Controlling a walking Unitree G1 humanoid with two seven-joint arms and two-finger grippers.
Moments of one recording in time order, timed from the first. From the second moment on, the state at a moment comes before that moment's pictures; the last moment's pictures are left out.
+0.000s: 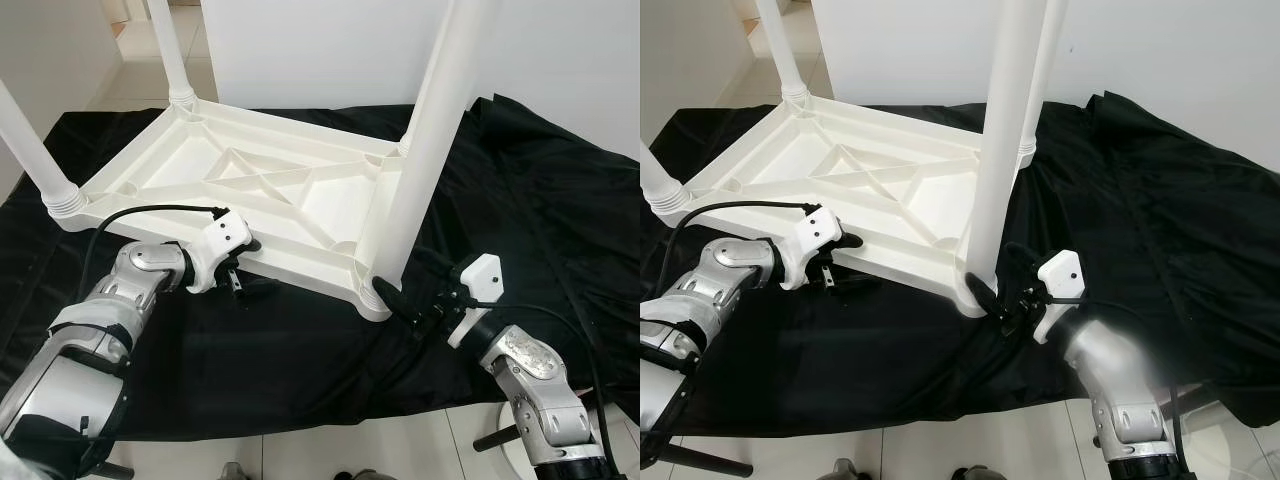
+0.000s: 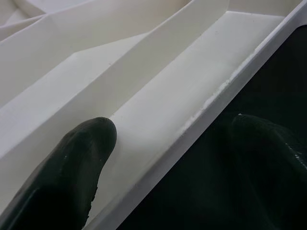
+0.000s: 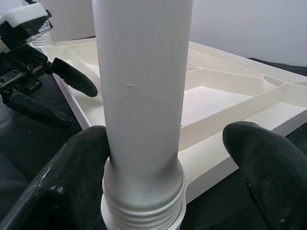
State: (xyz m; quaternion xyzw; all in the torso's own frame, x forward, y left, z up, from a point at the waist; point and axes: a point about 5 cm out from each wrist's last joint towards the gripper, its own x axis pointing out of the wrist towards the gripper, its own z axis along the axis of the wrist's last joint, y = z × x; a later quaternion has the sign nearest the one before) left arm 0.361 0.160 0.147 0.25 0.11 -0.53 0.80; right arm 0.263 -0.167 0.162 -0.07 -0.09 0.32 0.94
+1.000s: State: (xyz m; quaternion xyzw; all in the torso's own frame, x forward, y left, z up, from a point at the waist) left arm 0.335 0.186 0.137 0.30 0.13 -0.60 0.73; right arm 0.267 -0.163 0.161 -0.05 -0.10 0.31 0.95
